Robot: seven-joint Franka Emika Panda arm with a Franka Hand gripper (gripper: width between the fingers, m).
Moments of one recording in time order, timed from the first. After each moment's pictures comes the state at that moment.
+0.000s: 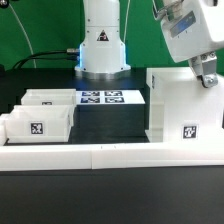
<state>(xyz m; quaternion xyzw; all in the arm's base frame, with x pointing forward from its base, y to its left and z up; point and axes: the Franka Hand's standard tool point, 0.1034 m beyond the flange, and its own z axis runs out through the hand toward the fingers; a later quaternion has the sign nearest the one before) 0.632 0.116 0.110 -0.70 0.69 -0.01 0.19</state>
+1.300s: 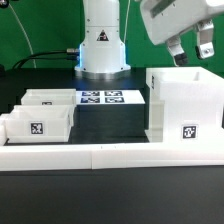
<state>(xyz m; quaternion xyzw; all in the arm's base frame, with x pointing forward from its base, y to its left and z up) 0.610 0.096 0.145 -0.76 0.62 -0.02 0.19</state>
